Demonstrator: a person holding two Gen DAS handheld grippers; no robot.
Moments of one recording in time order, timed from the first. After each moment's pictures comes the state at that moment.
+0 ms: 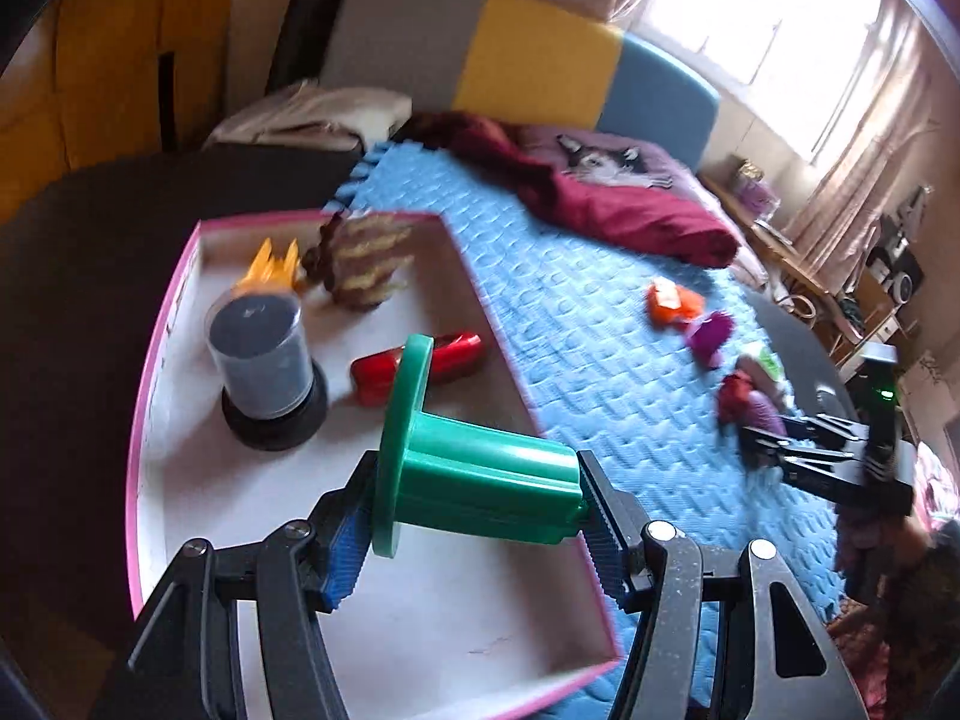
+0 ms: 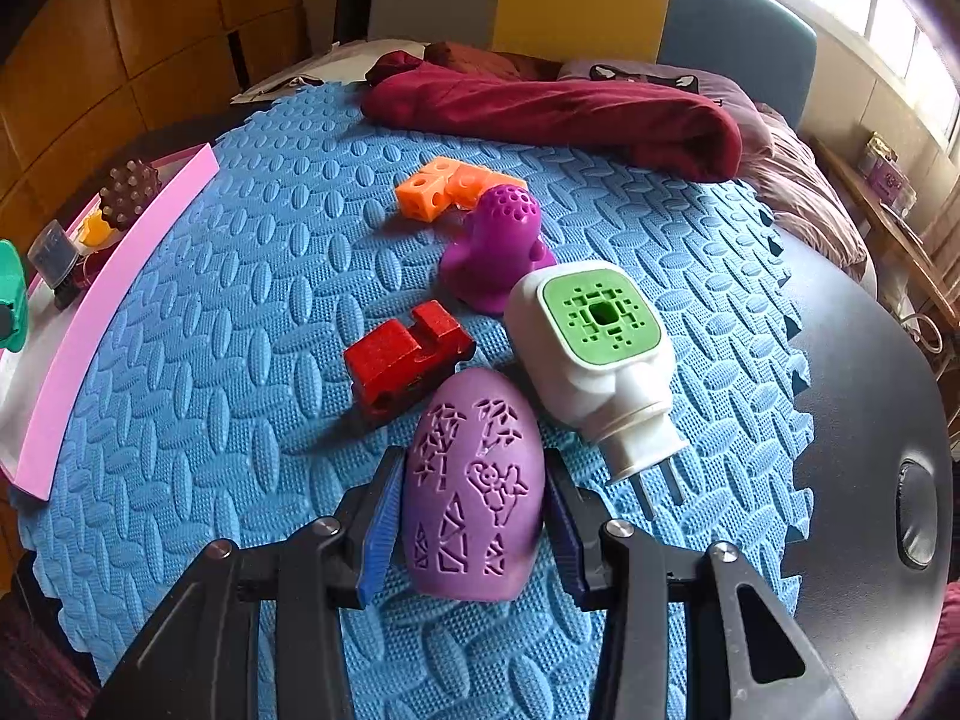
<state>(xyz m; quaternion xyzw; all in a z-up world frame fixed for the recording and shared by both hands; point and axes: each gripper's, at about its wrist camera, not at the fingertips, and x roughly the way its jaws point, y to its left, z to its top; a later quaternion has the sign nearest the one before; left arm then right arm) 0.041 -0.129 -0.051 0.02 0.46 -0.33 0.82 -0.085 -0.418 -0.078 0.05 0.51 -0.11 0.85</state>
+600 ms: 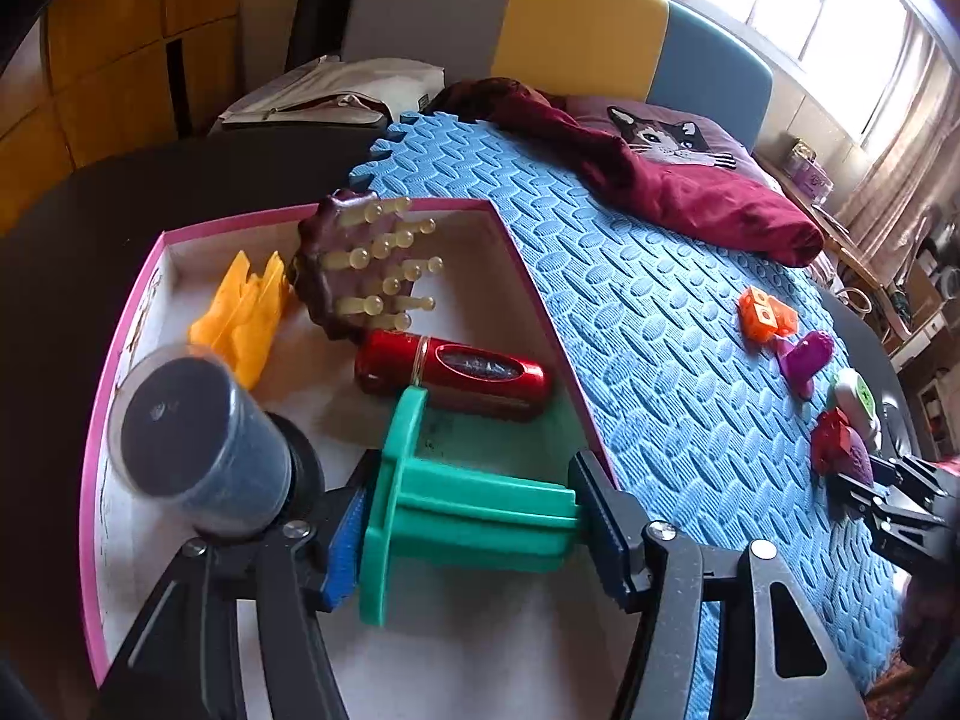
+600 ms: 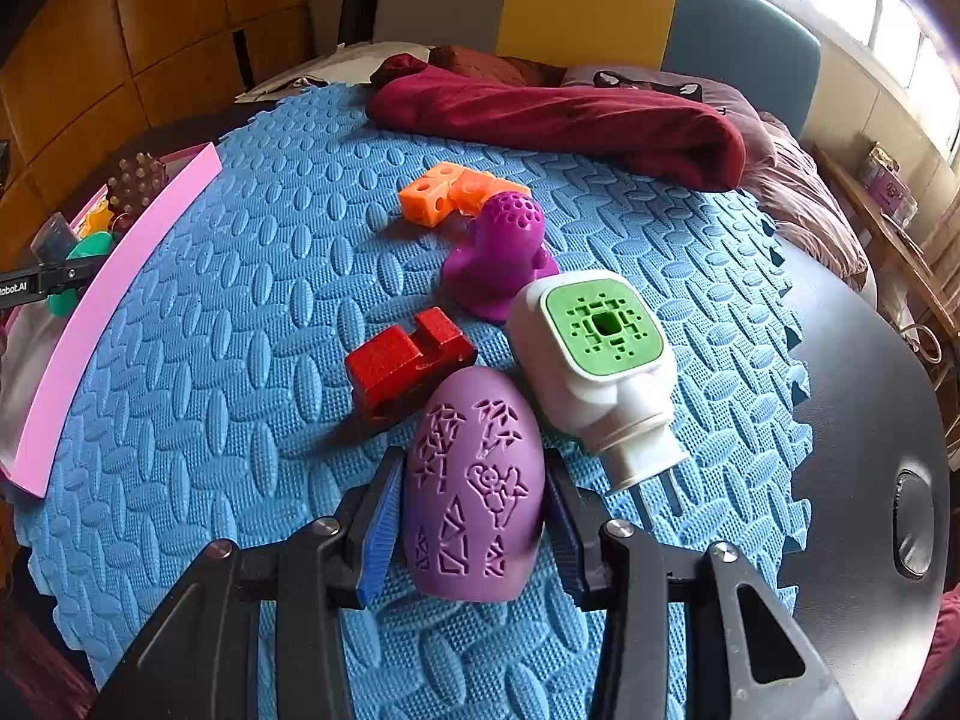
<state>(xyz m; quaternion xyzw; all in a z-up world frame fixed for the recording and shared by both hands) 0.091 -0.168 -0.080 0.05 0.47 -0.29 0.83 -0.083 -0.419 -0.078 0.04 0.50 -0.10 0.86</state>
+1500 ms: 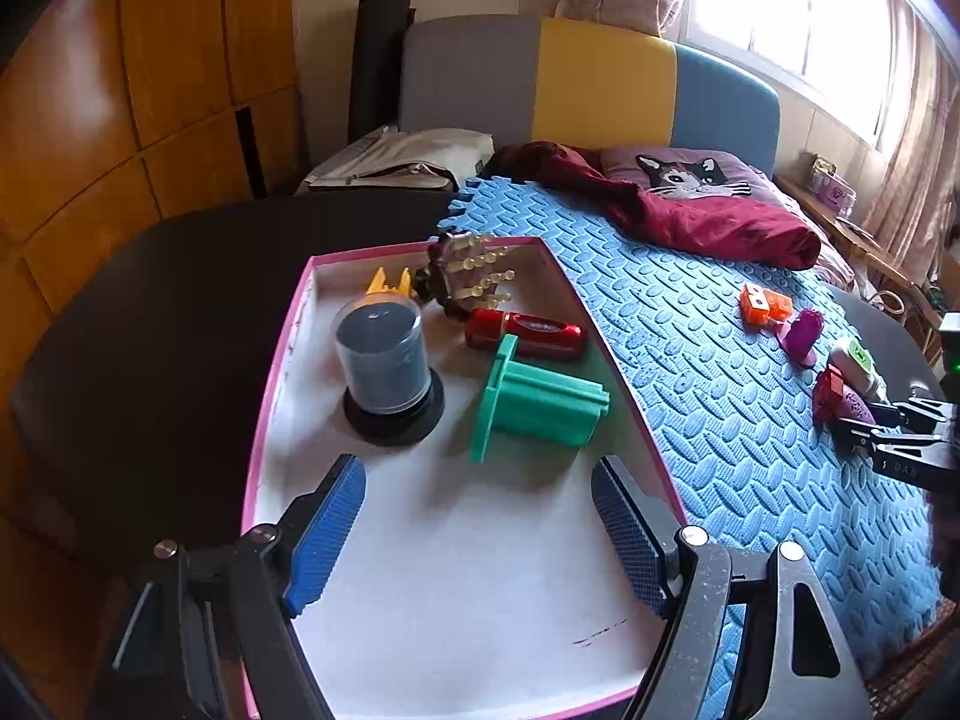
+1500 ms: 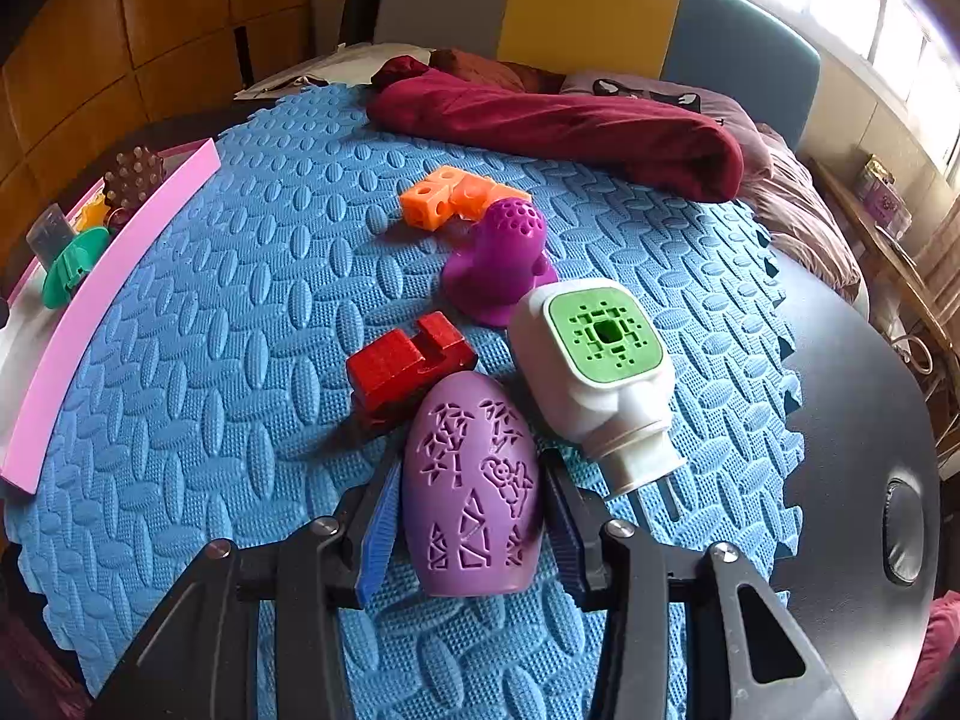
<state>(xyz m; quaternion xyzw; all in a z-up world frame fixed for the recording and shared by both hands) 0.016 -0.109 -0.044 0.08 0.39 -0.22 0.89 -0.082 -0.415 -0.077 0.03 0.50 -0.11 0.86</state>
